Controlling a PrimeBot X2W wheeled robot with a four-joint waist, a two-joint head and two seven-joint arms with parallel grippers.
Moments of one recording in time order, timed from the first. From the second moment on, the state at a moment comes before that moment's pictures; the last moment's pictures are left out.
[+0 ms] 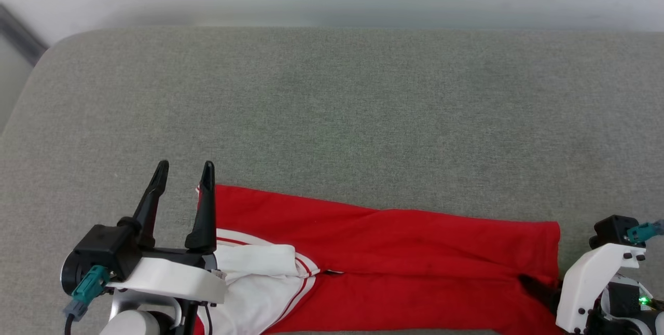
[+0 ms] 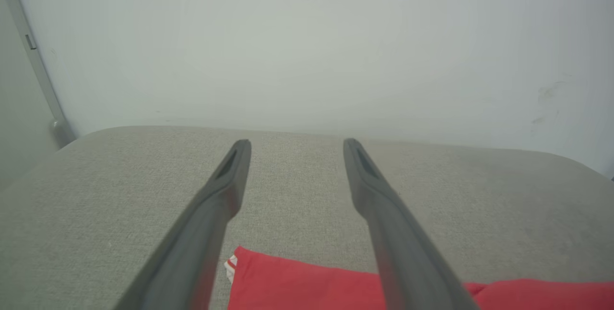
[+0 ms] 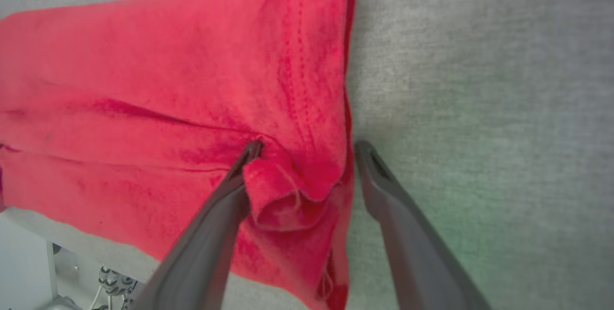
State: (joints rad) left arm -0.11 0.44 -0.37 -0.15 -0.57 0.27 -0.26; right arm -0.06 -0.14 -0.13 0.11 0.45 0.13 0.86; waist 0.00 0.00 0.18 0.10
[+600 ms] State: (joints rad) left arm -0.09 0.46 -0.37 -0.10 -0.56 0.27 -0.24; right arm -0.13 -0.17 -0.09 0.17 0.49 0.13 0.92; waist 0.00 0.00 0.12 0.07
